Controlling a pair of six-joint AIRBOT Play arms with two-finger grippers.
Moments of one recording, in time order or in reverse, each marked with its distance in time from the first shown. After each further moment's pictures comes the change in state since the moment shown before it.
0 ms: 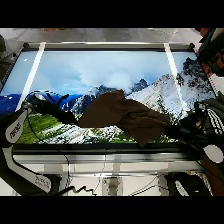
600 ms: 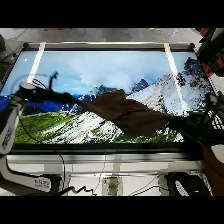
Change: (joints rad) left arm 0.022 0.176 0.126 -0.306 0.136 0.051; right arm 0.000 0.000 0.109 -0.024 -0.089 -0.005
